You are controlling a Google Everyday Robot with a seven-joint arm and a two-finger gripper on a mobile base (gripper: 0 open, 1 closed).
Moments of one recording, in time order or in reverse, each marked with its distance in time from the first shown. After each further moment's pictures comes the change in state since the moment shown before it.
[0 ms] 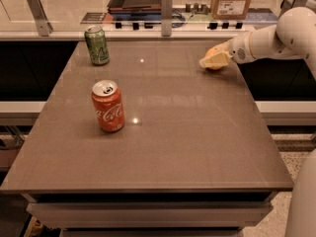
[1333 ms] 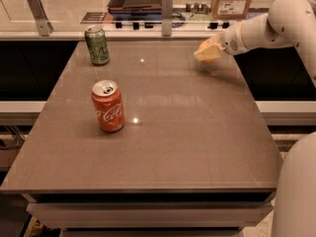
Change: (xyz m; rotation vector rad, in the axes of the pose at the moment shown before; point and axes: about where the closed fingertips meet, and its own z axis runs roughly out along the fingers) arm -0.032 0.012 0.008 -0.034 0.017 -0.045
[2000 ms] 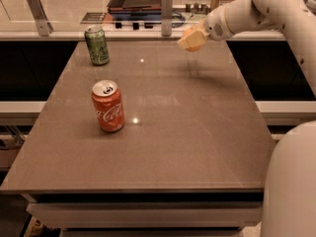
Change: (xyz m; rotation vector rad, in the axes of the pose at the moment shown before) arm -0.065 0.032 0.010 -0.041 -0.006 -0.045
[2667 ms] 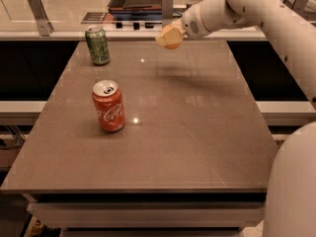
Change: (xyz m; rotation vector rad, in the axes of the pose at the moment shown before) arm -0.045 0.043 0.037 -0.011 -0.029 0.017
